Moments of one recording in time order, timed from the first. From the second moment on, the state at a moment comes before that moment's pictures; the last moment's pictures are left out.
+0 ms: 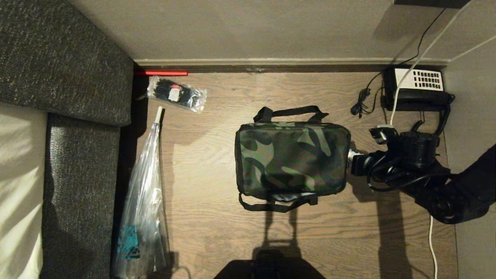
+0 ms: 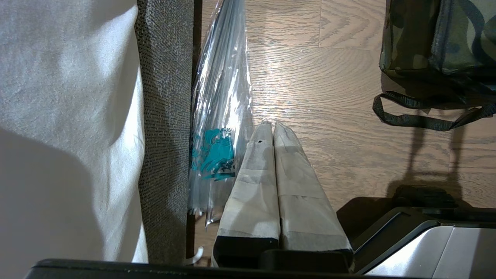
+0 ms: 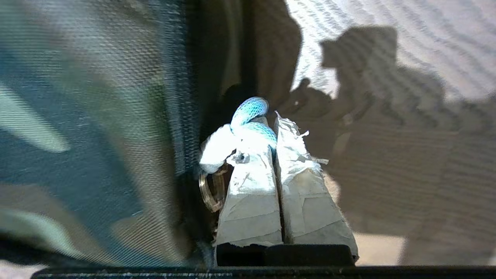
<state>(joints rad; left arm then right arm) 0.00 0.00 0.00 0.00 0.00 0.00 0.15 1.99 -0.72 -1.00 0.06 0.04</state>
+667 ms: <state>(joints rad) 0.00 0.03 -0.15 0.06 -0.01 0.01 0.18 1.94 -0.69 -0.98 0.05 0.04</state>
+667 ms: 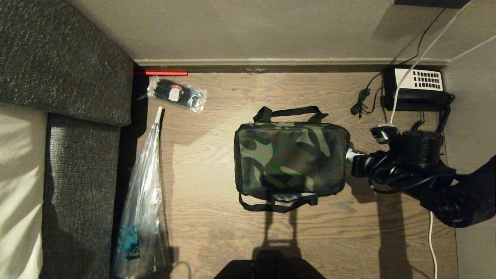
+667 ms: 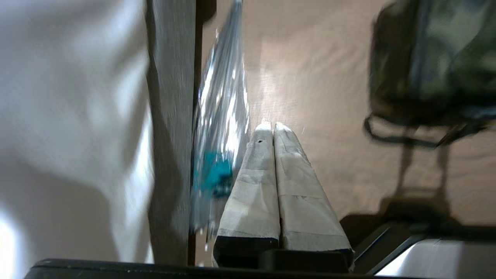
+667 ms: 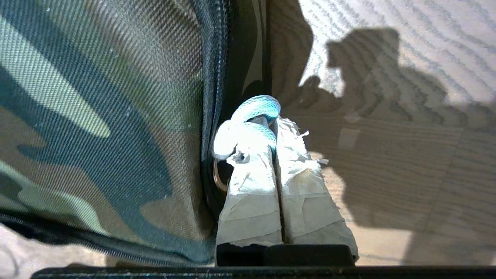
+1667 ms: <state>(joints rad) -0.26 1.40 -0.83 -0.23 -0.46 -0.53 0.17 1.92 -0.69 -0.96 0.02 0.09</state>
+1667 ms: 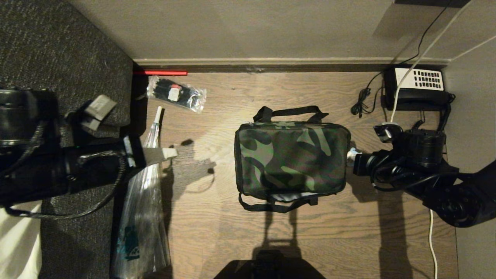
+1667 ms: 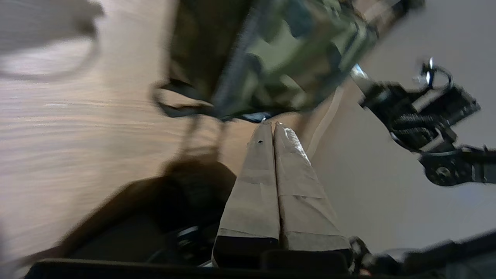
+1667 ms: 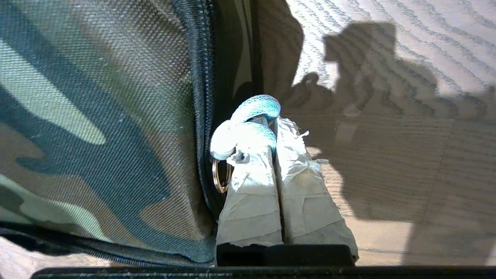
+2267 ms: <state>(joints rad) -0.50 1.93 -1.20 -0.28 -0.44 -0.64 0.17 1.93 -0.71 -0.92 0.01 0.12</state>
